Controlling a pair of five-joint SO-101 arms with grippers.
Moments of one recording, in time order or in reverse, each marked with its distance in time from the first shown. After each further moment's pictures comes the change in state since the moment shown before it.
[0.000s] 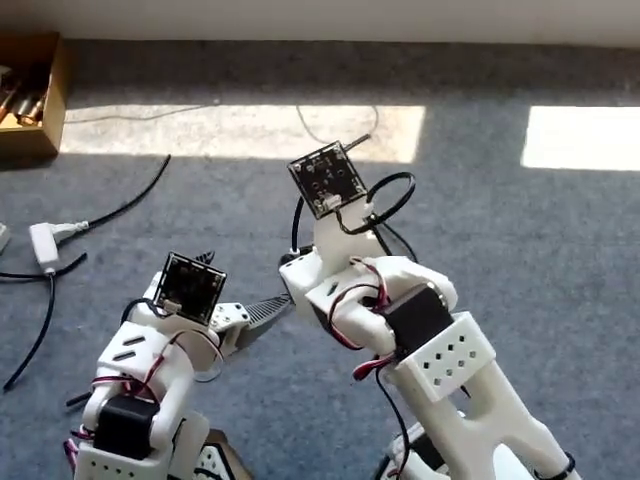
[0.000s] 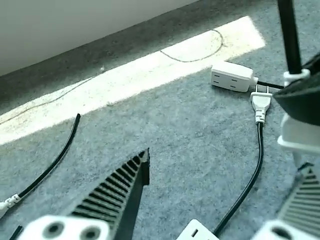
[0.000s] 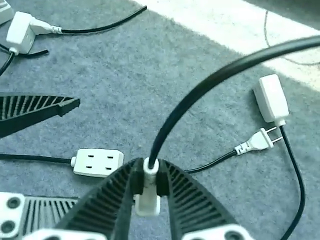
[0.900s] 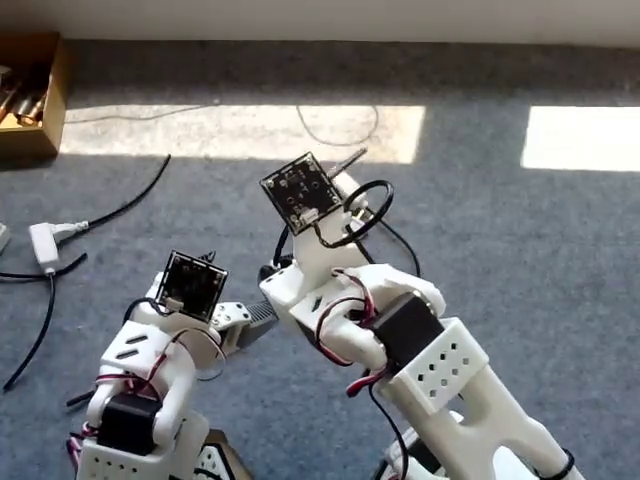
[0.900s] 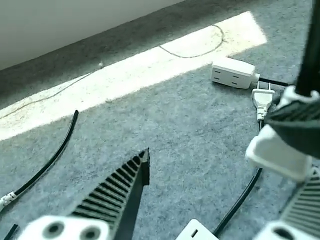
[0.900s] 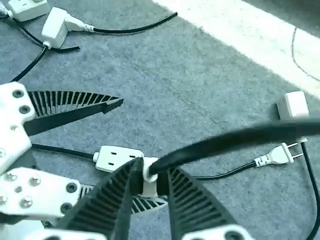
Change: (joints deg) left arm -1.3 -0.4 2.2 -1.9 0.4; right arm -5.5 0.0 -2.7 1.8 0.3
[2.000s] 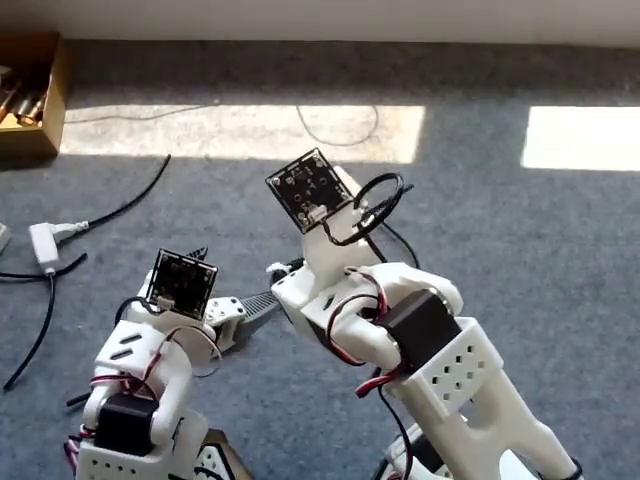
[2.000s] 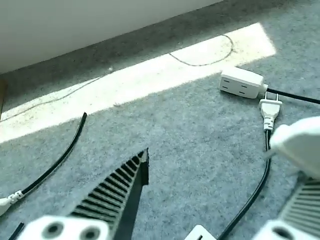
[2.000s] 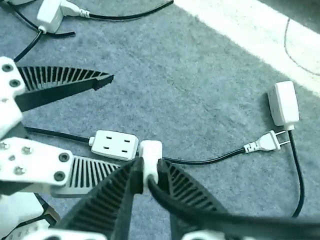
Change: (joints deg) left arm -0.9 0.0 -1.4 -0.4 0.7; right arm 1.4 0.0 -4.8 8.1 2.7
